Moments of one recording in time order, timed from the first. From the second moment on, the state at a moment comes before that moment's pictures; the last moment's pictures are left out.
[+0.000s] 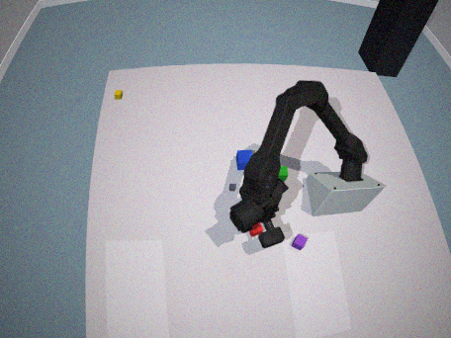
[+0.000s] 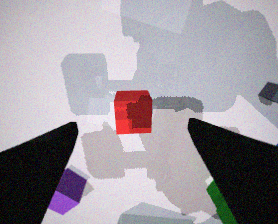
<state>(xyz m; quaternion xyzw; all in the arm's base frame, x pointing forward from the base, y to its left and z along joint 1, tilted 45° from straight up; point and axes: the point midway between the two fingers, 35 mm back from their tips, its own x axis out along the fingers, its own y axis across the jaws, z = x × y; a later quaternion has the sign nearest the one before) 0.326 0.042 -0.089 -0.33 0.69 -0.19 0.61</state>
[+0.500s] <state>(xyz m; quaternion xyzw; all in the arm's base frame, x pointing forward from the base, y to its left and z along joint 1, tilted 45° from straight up) 0.328 0.027 -0.104 -0.33 0.69 -0.19 0.62</state>
